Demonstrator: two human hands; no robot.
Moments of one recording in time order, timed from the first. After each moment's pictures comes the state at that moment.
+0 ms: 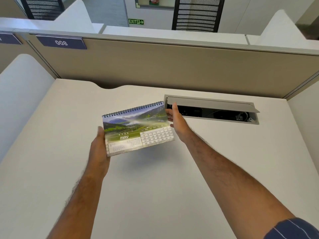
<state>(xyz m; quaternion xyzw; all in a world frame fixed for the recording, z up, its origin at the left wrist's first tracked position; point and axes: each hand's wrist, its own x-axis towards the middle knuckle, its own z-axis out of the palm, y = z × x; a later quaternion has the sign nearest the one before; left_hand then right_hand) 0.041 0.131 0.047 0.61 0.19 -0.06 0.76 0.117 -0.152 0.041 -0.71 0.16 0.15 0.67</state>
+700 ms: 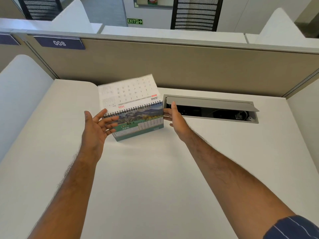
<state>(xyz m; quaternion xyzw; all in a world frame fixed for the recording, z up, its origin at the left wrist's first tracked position) 0.090 0.141 0.075 0.62 0.16 -0.05 0.77 0.120 -0.152 0.044 -0.71 0.15 0.15 0.67</state>
